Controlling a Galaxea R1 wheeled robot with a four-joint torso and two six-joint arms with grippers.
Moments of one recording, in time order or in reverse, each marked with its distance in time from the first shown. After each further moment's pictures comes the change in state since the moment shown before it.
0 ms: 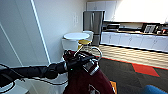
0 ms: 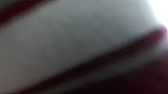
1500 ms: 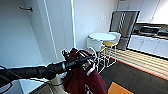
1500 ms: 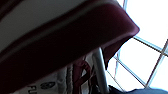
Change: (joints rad) left arm 0.004 -0.031 0.004 -0.010 0.000 -0.004; right arm -0.007 -0.004 0.002 0.000 0.001 0.000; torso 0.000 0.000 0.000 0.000
